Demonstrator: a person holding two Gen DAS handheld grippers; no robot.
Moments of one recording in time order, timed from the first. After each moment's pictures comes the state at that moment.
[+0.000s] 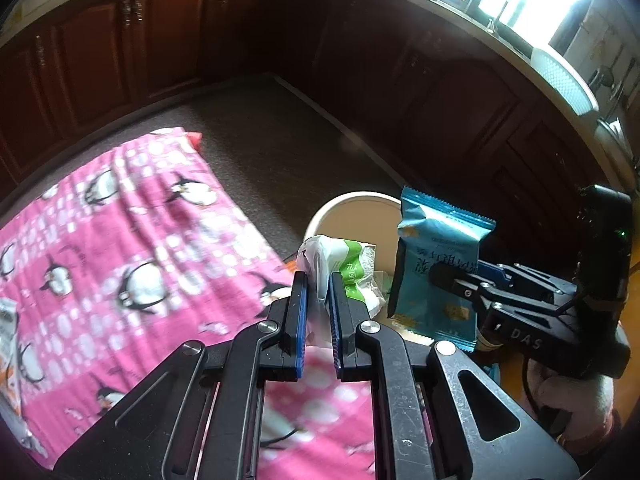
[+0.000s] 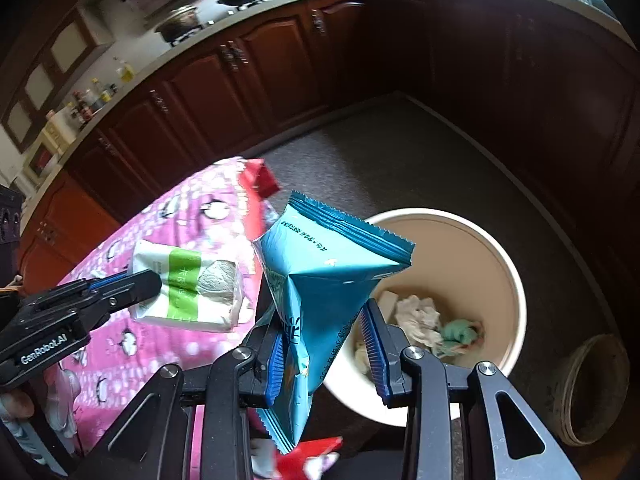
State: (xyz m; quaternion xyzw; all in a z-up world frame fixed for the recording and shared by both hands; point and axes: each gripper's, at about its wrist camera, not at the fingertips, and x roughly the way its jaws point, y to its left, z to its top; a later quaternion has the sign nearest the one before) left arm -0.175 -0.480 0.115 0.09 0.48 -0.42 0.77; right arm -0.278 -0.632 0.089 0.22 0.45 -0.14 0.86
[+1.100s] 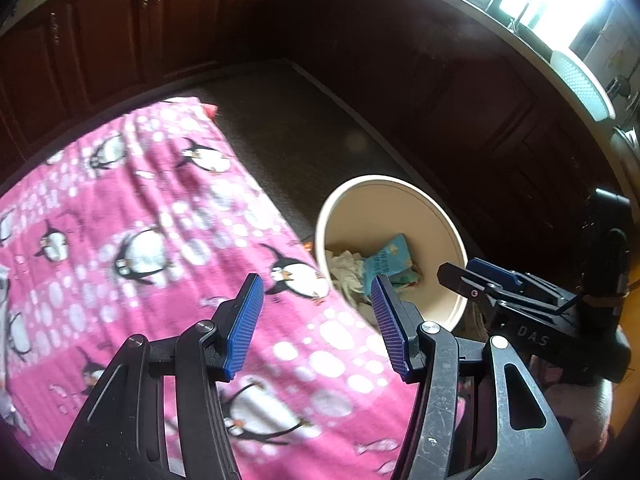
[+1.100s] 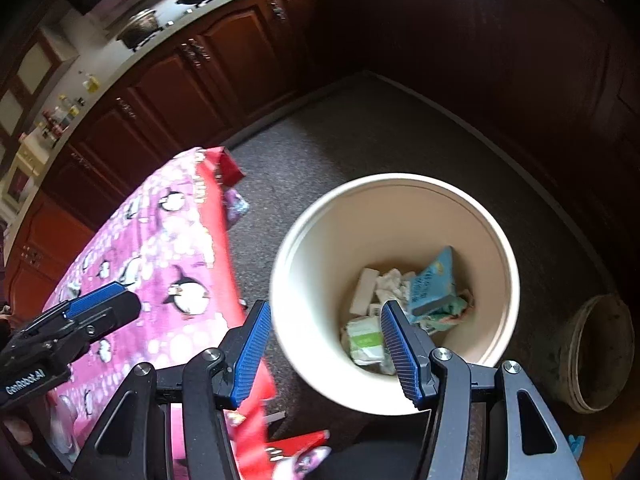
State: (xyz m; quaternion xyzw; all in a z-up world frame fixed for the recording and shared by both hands) left arm -0.177 -0.460 0.098 0.08 0.50 -0.38 0.77; right arm -0.281 -0.630 0.071 0.25 0.46 -0.16 0.84
